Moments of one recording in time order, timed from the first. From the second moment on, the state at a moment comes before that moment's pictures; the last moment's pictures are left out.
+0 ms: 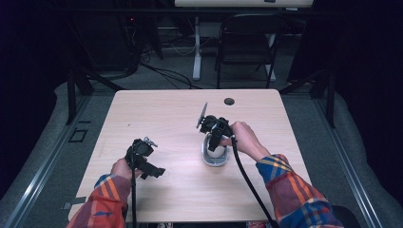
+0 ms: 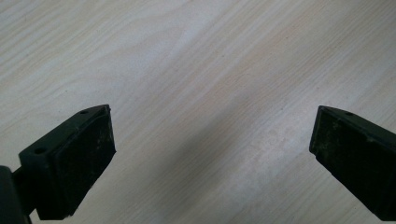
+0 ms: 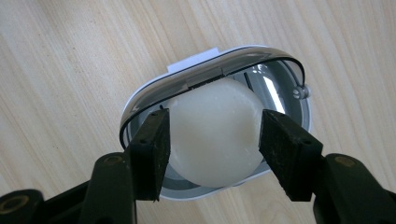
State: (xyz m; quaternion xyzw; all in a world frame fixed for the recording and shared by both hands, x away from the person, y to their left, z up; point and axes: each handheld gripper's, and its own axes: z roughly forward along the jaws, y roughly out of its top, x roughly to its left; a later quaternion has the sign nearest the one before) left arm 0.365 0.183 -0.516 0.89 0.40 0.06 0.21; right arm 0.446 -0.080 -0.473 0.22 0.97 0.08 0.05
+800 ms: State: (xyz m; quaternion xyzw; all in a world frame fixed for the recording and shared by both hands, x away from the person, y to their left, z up) left arm 0.365 0.183 -0.516 0.89 0.40 0.06 0.21; right arm 0.425 -0.123 -0.455 0.24 0.96 0.11 0.06
